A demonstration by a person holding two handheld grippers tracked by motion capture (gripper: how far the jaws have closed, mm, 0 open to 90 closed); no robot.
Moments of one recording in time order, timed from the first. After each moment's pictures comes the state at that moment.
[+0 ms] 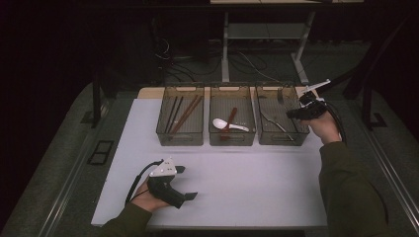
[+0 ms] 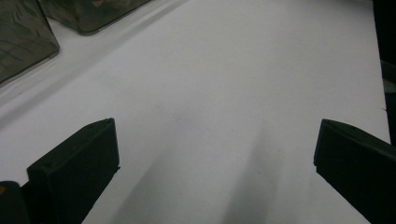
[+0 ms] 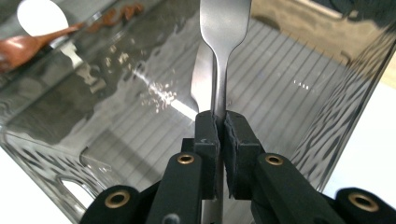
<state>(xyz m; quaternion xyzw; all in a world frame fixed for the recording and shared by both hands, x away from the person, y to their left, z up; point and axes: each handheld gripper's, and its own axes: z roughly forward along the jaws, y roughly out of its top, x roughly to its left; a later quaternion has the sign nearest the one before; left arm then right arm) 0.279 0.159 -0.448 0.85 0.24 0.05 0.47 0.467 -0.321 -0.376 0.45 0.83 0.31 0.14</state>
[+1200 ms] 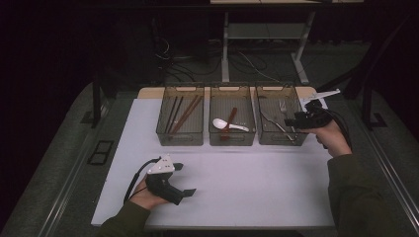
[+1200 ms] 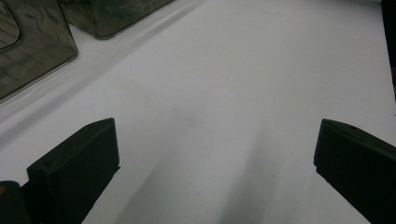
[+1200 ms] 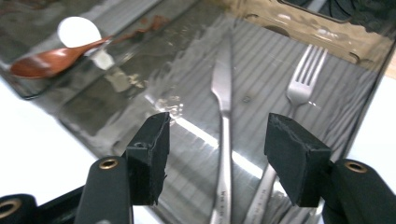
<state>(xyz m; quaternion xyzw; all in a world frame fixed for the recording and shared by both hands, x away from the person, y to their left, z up) 0.283 0.163 -0.446 0.85 0.24 0.06 0.47 0.434 -0.327 -0.379 0.45 0.80 0.36 0.14</state>
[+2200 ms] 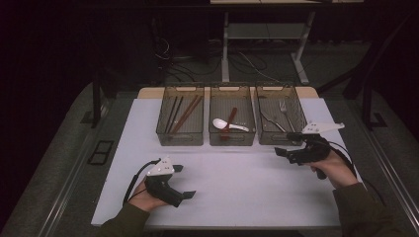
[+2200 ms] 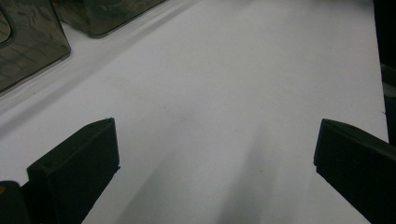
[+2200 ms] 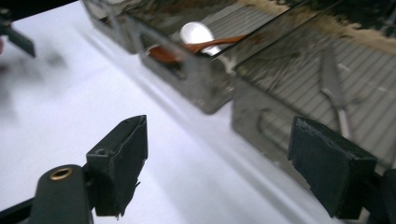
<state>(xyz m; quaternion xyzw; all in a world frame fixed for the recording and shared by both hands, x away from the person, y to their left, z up) 0.277 0.163 -0.444 0.85 0.24 0.05 0.47 0.337 -0.296 -0.393 0.36 0.81 0.45 0.13</state>
